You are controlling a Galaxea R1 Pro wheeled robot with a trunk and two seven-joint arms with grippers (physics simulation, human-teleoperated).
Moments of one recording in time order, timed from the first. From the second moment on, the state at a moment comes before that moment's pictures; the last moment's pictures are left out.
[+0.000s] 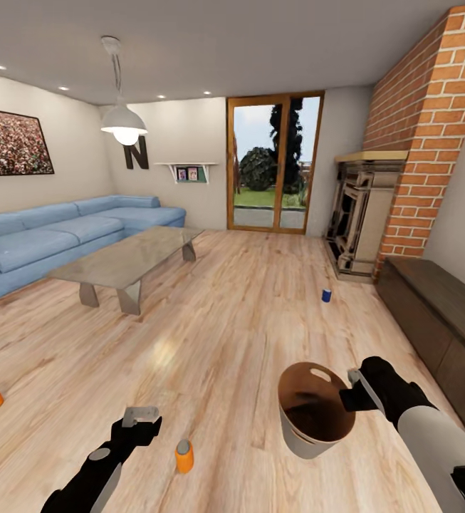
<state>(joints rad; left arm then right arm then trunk) -0.41 0.06 -0.01 -0.61 0.04 0.02 -0.07 -0.81 -0.21 0.07 -0.49 0.12 0.93 0.22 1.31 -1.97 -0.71</state>
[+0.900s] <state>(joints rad) -0.42 0.05 -0.21 -0.55 0.04 0.20 -0.06 -0.81 -0.21 0.07 -0.49 0.12 0.93 0.22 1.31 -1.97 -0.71</state>
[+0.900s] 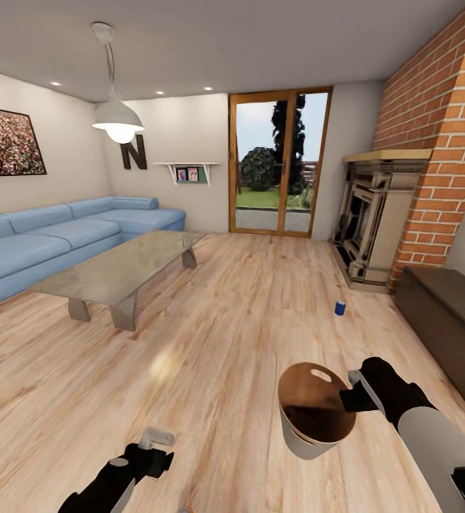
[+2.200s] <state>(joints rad) -0.42 0.05 -0.21 -0.55 0.04 0.09 -0.05 -0.81 -0.20 0.07 -0.49 0.12 0.94 0.22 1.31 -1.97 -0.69</state>
